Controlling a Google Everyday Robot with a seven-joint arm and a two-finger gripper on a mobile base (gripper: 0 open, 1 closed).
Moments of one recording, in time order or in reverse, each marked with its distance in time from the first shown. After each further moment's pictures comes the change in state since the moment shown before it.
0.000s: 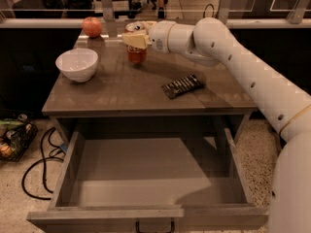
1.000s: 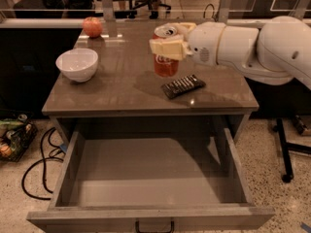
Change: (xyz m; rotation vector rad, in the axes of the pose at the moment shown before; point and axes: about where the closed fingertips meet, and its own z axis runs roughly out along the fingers) arm -0.050 0.082 -0.160 0.006 0.020 -0.022
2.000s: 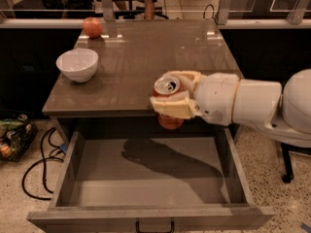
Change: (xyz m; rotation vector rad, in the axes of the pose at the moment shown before) arm 0.046 0.126 -0.069 -0.085 0.076 -0.067
